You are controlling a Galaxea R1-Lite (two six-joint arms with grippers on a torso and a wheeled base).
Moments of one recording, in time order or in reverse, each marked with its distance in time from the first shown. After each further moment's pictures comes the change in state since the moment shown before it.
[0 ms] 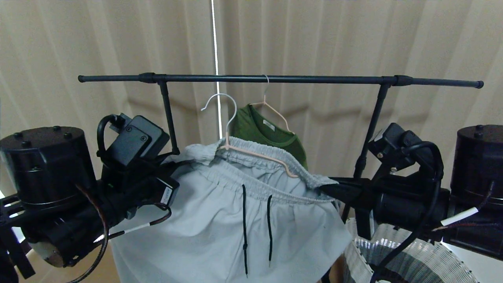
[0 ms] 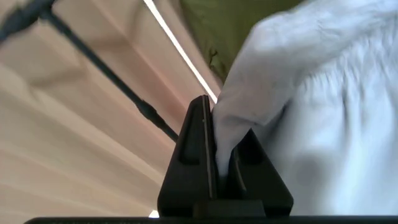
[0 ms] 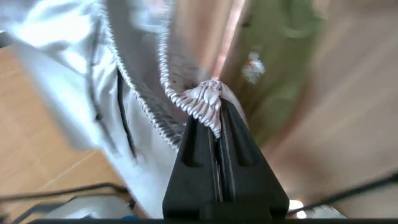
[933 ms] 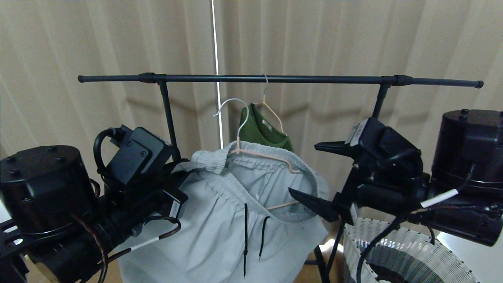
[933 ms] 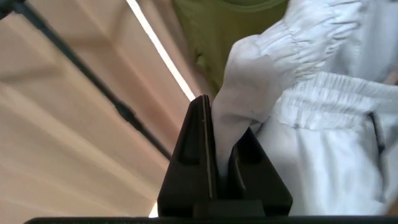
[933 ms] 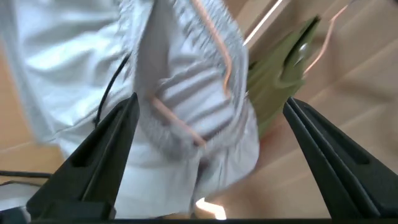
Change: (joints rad) left arm -0.090 -0.001 0.098 -0.169 -0.007 -0.033; right arm 0.016 0.082 -0.093 -0.081 0.032 -0.325
